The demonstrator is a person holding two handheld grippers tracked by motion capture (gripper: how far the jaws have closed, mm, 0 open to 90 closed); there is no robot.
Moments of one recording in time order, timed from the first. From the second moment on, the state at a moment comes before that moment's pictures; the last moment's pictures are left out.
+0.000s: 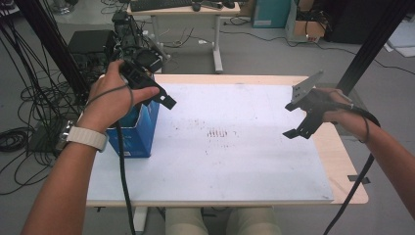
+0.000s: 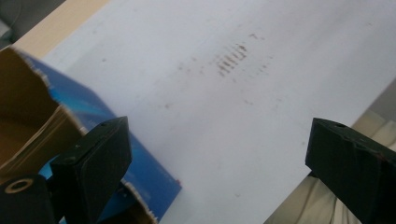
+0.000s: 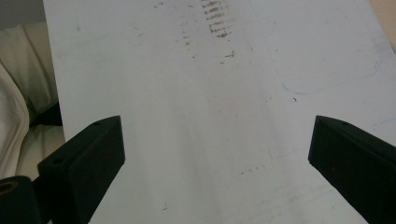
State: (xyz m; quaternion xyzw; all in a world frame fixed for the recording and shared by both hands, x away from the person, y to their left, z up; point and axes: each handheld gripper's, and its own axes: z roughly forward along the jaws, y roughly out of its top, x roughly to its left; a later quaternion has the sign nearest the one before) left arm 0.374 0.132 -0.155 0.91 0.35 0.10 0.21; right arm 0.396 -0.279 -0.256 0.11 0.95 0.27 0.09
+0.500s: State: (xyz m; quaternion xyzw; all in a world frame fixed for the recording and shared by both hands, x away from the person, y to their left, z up) left arm 0.360 0.071 -0.194 0.96 0.21 0.05 0.18; right arm 0.397 -0.272 -0.254 0.10 0.95 0.28 0.08
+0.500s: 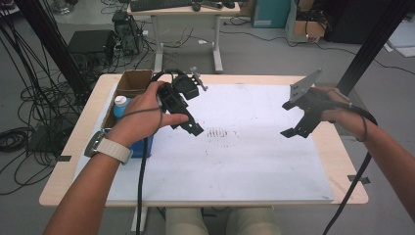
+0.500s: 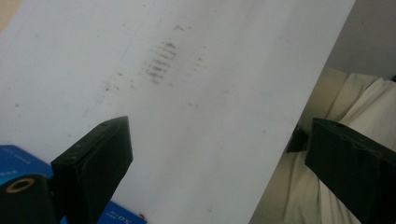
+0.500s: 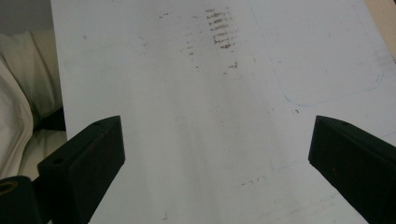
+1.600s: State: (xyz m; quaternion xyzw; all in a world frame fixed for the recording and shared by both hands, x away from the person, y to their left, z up) left arm 0.354 0.039 -0.212 0.97 0.16 0.05 0.16; right arm 0.392 -0.263 -0.255 0.10 0.95 0.28 0.07
